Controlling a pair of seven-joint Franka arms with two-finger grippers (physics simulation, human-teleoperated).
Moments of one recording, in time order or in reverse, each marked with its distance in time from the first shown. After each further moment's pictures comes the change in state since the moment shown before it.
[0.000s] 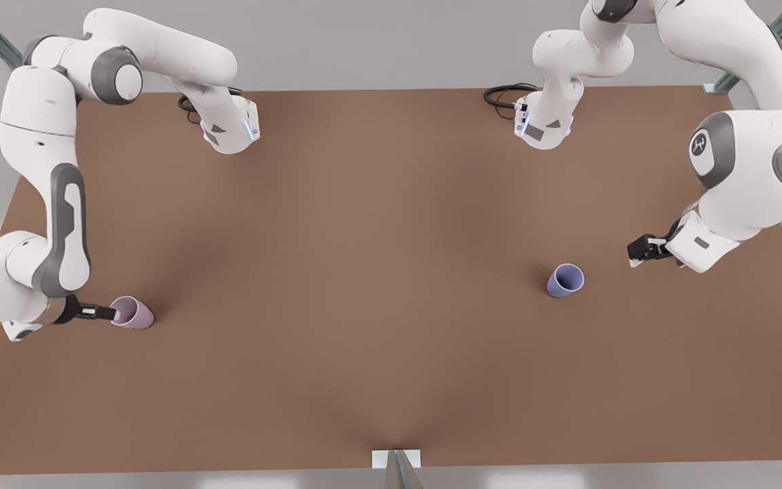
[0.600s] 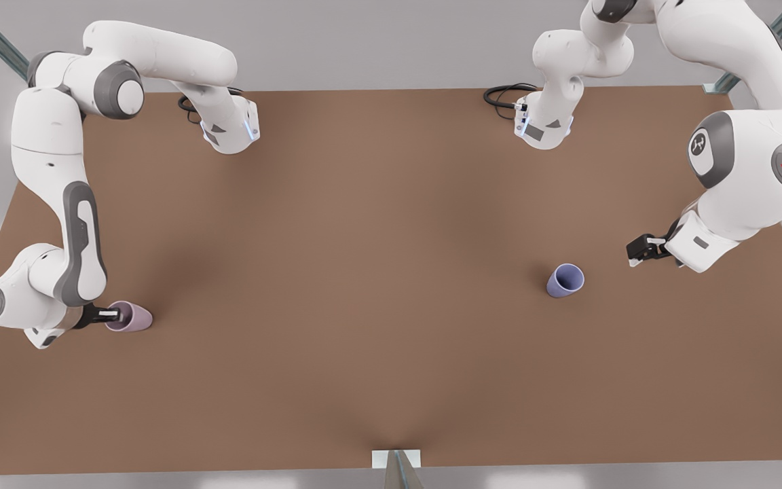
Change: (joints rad) left arm 0.000 0.002 -0.003 0.002 0.001 -0.004 -0.005; right arm 0.003 0.073 -0.001 -0.012 0.000 0.062 -0.176
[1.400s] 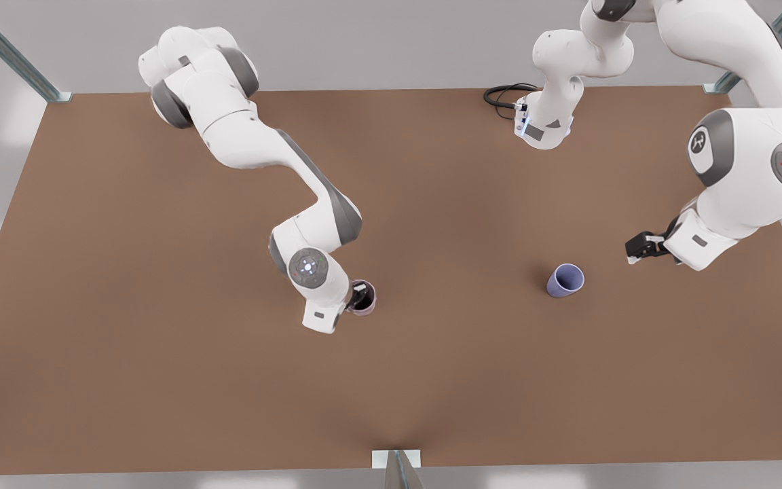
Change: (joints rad) left arm 0.000 0.004 -0.001 -0.009 -0.004 -0.018 -0.004; right arm 0.866 0.164 0.070 0.512 0.003 -0.132 0.529
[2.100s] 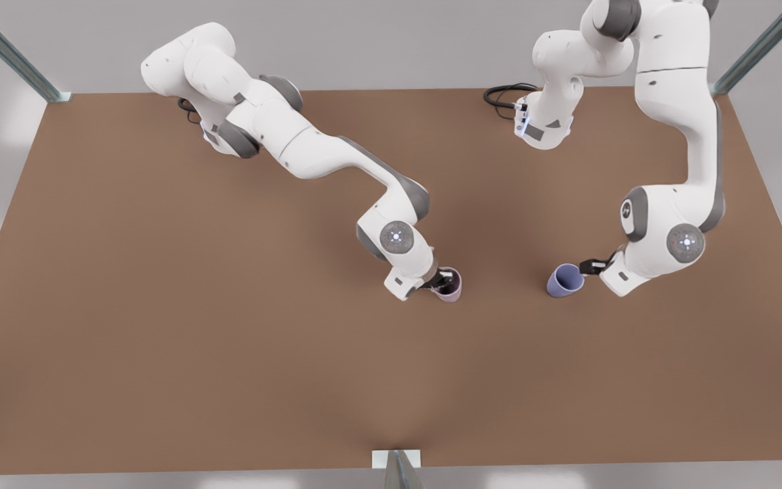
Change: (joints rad) left arm 0.026 0.076 0.009 -0.534 -0.009 0.471 0.111; right arm 0.195 0.298 0.081 0.290 0.003 0.209 0.660
